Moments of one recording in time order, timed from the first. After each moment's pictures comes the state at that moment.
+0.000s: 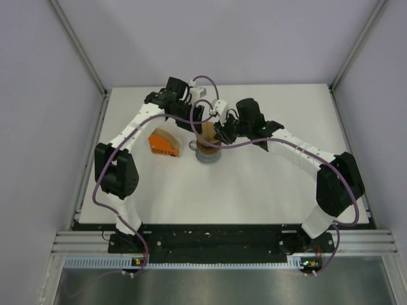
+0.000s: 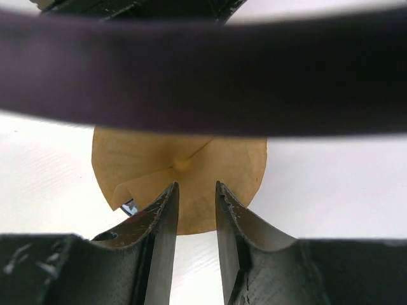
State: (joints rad) left arm -0.39 1.87 1.75 -0.84 0.37 0.04; right arm 0.61 1.64 1.27 -0.18 -0.39 -0.34
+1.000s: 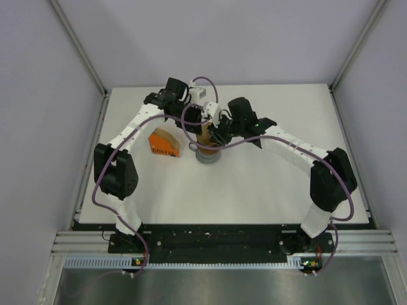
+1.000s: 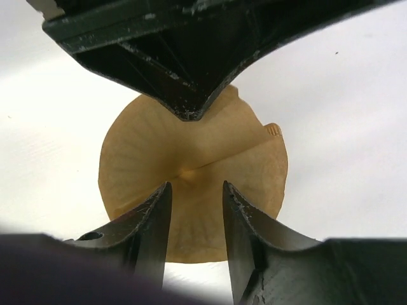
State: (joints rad) left arm -0.39 1.87 1.73 -0.84 0.37 0.05; right arm 0.65 1.71 1.35 -0.27 -0.37 -0.41
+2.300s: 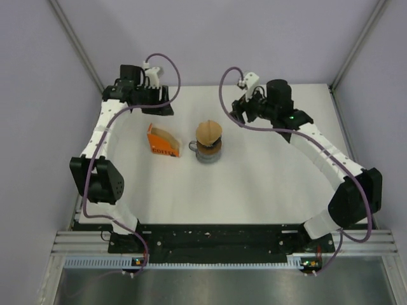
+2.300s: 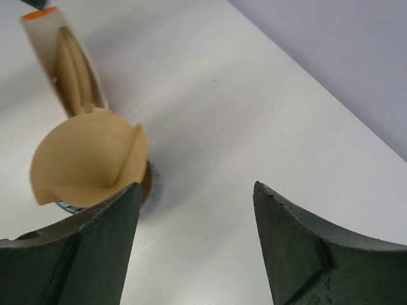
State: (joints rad) left arm -0.14 1.76 1.79 -0.87 0.43 0.02; right arm 0.48 1.53 1.38 -0.25 -0.39 -0.29
